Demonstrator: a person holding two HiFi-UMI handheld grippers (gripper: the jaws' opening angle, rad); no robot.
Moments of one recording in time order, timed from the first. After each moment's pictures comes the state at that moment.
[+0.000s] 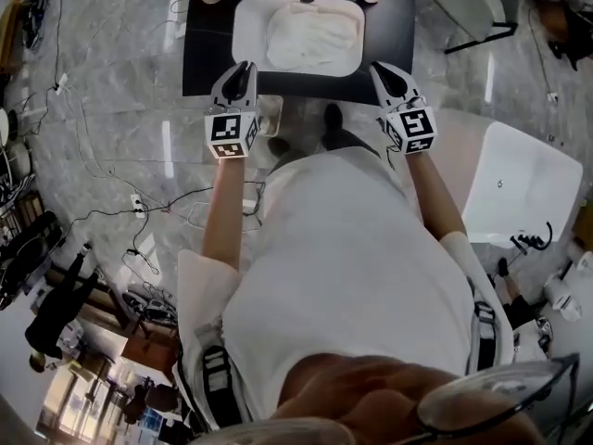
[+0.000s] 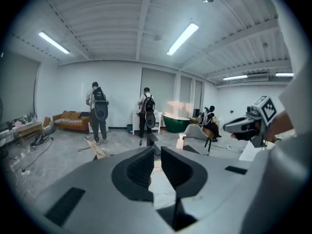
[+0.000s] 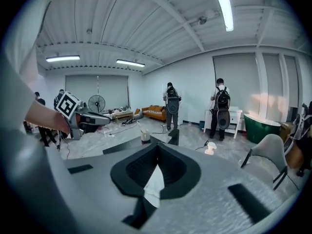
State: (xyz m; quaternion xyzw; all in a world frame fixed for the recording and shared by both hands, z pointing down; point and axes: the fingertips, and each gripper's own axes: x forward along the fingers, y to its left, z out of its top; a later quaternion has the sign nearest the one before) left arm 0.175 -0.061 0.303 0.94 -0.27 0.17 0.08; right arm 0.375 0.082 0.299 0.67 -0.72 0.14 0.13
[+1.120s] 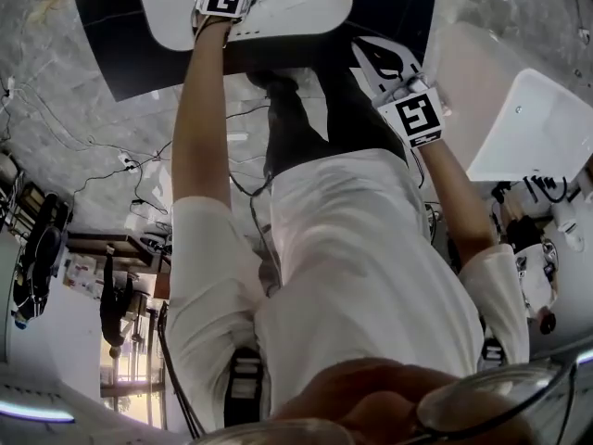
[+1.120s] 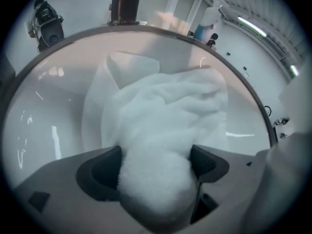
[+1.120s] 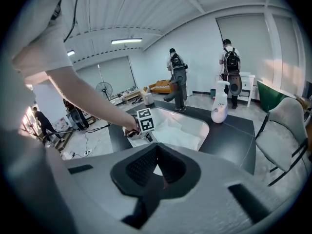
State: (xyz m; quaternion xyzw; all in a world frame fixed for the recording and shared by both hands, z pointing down) left arm 0.314 -0.125 0.770 0.80 -0.08 0.57 0.17; right arm 0.393 0.075 0.516 0.58 -0.74 0.28 0.19
